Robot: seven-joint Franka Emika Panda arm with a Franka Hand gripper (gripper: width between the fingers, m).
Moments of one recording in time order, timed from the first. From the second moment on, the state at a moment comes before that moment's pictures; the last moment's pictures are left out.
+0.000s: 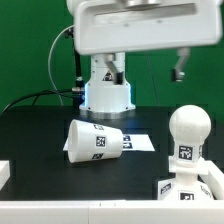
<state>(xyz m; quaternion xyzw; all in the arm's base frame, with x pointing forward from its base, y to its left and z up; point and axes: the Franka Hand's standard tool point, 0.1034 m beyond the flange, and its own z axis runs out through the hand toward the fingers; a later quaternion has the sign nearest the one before) 0.588 -0.001 0.185 -0.98 0.18 -0.03 0.06</state>
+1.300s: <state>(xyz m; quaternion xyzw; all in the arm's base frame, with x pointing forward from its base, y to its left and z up) 0.551 -0.007 0.170 -0.98 -0.17 -0.03 0.00</state>
